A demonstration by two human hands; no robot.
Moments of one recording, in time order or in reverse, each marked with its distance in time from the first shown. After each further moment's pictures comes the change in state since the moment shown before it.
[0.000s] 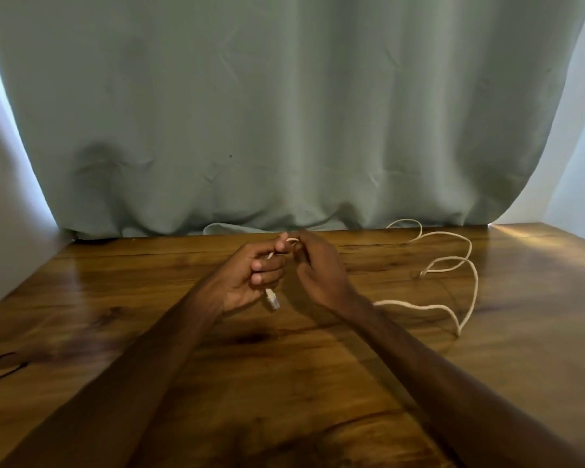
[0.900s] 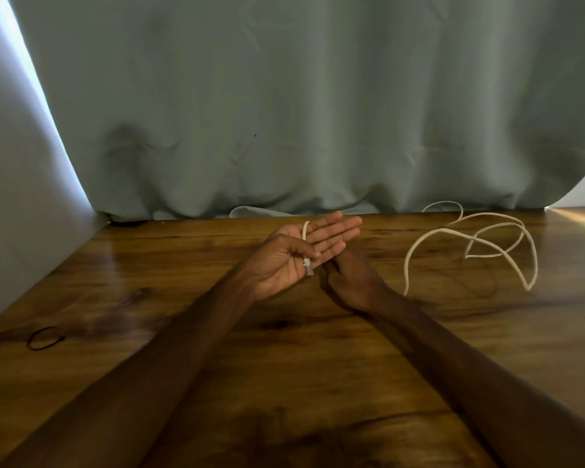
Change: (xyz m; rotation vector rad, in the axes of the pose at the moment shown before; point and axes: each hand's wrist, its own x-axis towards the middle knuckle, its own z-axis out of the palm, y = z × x) left_hand 0.012 -0.017 0.000 -0.155 -0.161 0.081; right_hand -0.012 0.048 0.015 0.035 -0.244 0.007
